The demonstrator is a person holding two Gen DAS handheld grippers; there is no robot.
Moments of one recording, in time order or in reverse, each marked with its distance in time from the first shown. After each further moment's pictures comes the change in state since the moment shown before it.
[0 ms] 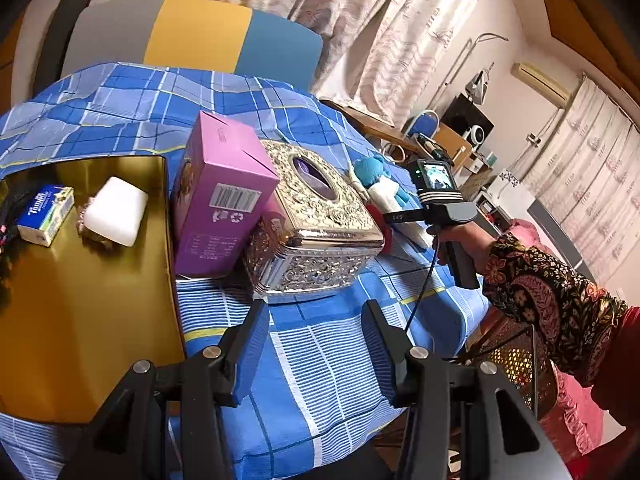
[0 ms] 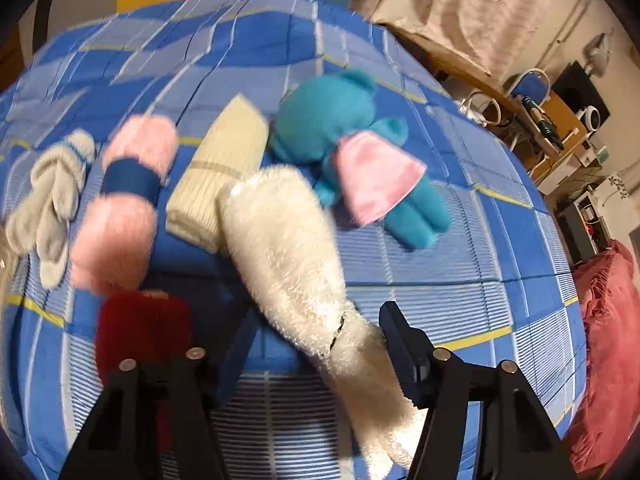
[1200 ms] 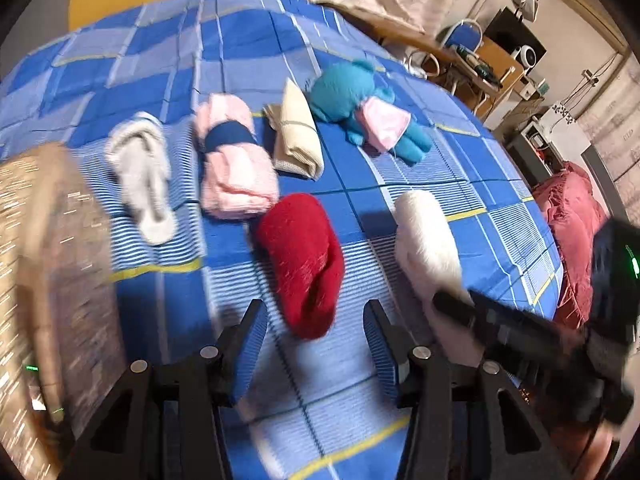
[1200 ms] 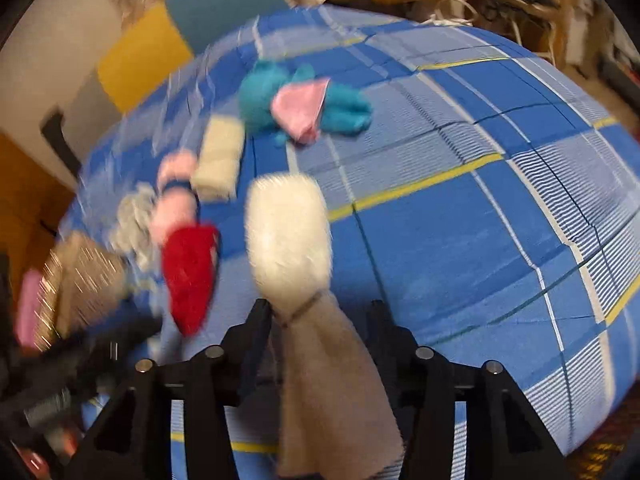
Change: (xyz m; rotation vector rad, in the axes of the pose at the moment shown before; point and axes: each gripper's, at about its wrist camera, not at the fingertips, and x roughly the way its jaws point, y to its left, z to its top) left arm 0.270 -0.137 0.087 0.014 0.356 0.177; right arm -0.033 -0.085 -0.100 0.405 0.049 0.476
